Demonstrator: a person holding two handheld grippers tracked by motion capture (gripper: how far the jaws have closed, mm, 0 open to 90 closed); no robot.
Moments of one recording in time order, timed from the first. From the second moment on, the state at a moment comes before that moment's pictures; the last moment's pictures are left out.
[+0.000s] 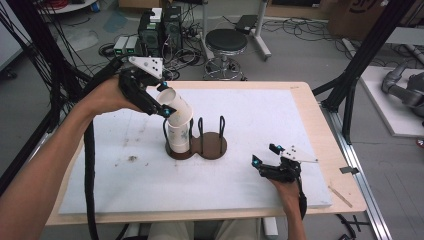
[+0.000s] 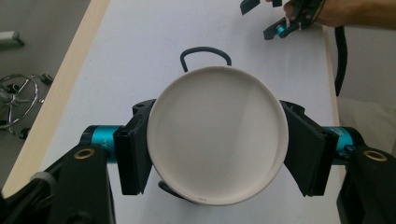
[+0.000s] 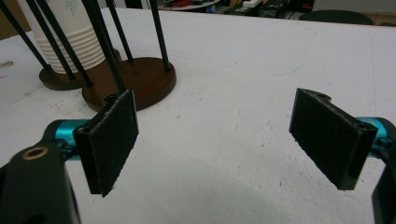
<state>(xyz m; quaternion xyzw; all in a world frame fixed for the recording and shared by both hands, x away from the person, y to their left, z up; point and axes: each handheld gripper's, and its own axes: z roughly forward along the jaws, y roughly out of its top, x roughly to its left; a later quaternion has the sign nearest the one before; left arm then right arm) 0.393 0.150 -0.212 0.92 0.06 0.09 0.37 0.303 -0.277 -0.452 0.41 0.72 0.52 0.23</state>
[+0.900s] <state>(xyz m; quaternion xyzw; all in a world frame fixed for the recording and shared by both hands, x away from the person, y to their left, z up) 0.354 0.167 -0.231 0.88 0.08 0.09 0.45 0.303 -0.277 -0.451 0.41 0.72 0.51 0.23</state>
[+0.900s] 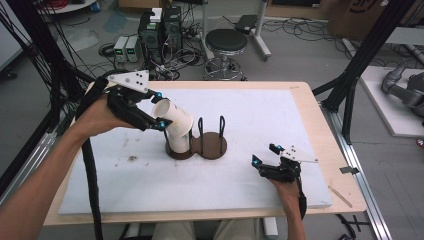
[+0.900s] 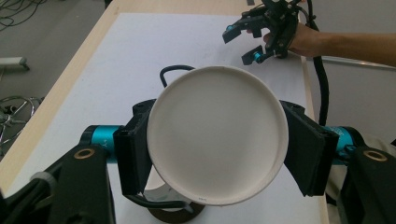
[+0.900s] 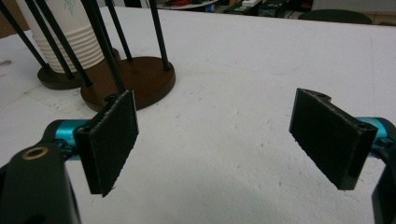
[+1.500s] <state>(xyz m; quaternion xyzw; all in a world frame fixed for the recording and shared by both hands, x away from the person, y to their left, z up) 0.321 0.187 -0.282 0.83 0.09 0.09 0.54 0.304 -0.277 -0.451 0.41 0.72 0.51 0.23</state>
